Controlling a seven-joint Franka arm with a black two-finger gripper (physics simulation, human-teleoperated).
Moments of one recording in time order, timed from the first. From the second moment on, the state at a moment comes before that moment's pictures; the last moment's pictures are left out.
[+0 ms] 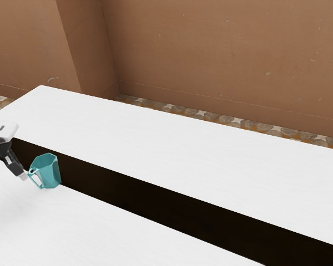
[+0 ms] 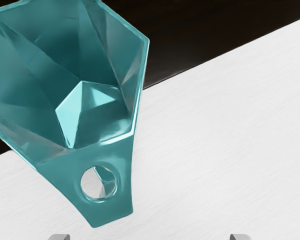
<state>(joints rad) -0.30 -0.18 0.91 -2.43 -0.07 2.40 1.10</state>
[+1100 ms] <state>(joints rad) -0.30 -0.02 0.91 -2.49 -0.35 2.58 1.25</state>
